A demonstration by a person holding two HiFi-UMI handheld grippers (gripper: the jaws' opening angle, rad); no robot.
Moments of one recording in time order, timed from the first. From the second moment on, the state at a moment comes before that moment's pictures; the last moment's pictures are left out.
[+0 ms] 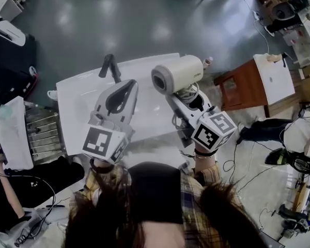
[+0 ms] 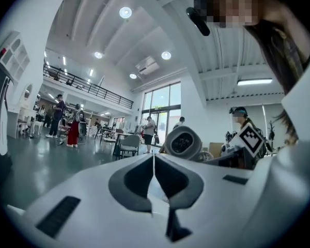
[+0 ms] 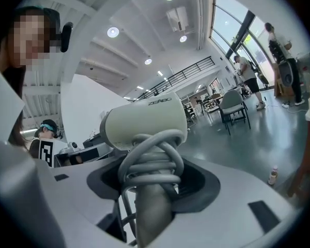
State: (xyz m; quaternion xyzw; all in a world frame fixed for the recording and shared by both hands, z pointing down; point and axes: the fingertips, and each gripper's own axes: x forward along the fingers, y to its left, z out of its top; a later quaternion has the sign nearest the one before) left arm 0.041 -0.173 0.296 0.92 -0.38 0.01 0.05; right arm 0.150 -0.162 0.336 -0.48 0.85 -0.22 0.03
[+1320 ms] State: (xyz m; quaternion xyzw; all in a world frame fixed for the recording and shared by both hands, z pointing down) left arm 0.051 -0.228 0.331 0.89 -0.45 0.04 0.08; right arm 0.148 -0.251 0.359 -0.40 0.89 -0.21 -0.03
